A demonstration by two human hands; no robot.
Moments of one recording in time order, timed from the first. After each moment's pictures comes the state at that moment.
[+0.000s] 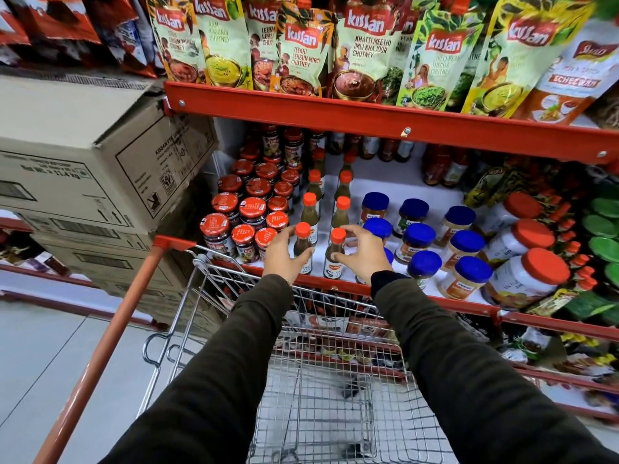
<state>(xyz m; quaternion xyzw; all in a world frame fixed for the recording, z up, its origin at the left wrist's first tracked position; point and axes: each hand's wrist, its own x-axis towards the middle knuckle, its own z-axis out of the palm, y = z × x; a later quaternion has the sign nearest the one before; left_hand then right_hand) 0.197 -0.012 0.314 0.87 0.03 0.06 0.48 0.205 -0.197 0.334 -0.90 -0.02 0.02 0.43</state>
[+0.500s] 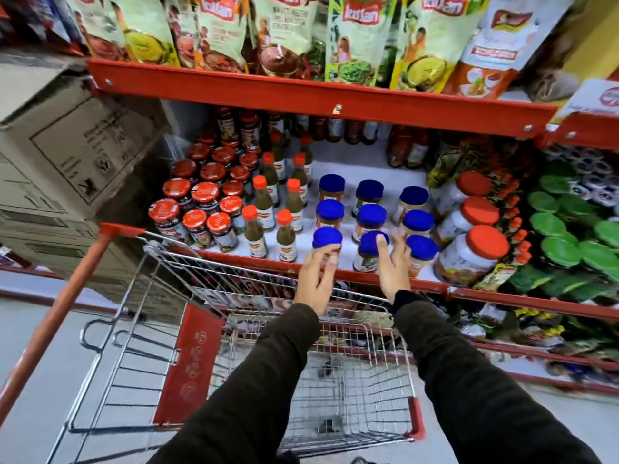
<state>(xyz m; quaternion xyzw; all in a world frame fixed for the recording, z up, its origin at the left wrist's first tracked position) 0.124 -0.174 0.279 0.80 -0.06 0.05 0.59 0.146 -0.337 0.296 -0.80 0.17 -0.06 0.57</state>
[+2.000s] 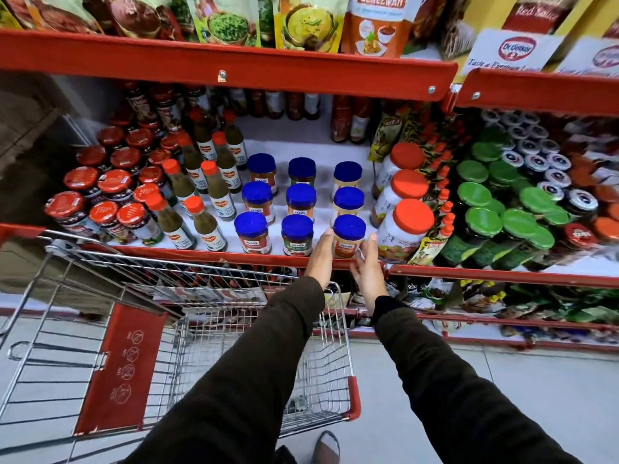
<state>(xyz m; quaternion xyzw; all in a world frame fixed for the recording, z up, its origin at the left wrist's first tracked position) 0.151 -0.339 0.260 0.67 0.05 -0.21 0.71 0.107 -0.432 0.287 -0.61 0.22 0.04 0.76</state>
